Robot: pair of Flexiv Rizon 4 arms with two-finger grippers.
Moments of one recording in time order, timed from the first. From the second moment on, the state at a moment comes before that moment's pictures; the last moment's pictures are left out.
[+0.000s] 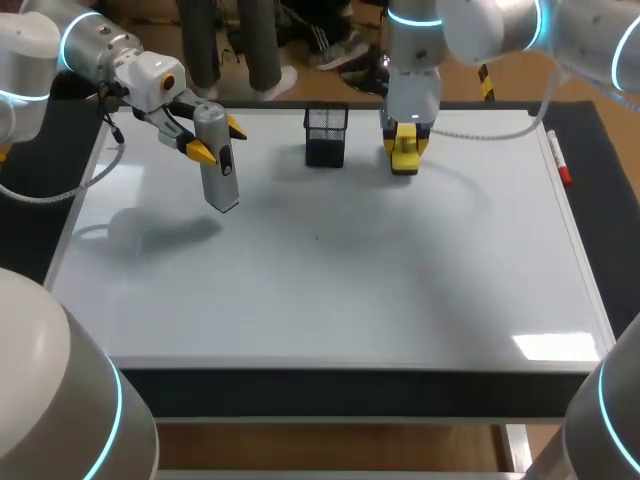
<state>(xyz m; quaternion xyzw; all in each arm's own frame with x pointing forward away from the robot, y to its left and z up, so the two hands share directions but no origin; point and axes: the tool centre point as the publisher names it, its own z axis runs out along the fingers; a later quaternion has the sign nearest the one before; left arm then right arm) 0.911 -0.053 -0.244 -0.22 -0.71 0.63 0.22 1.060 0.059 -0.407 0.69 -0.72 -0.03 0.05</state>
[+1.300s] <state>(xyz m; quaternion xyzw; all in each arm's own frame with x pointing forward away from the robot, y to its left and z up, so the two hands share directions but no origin) 0.911 -0.053 -0.244 -0.22 -0.71 0.63 0.22 1.072 0.024 -0.408 0.60 -0.80 -0.02 0.05</state>
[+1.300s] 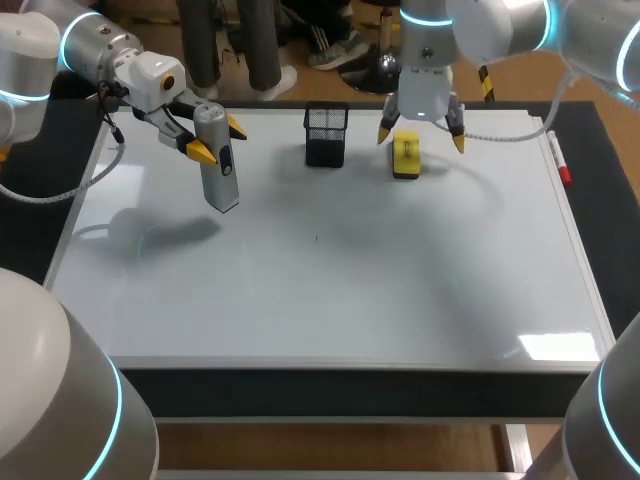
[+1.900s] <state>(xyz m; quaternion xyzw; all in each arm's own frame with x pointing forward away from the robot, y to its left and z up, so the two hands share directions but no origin) 0.911 -0.053 -0.244 -0.22 -0.71 0.63 0.22 1.055 -0.030 -0.341 0.38 -0.92 -0.09 -0.02</state>
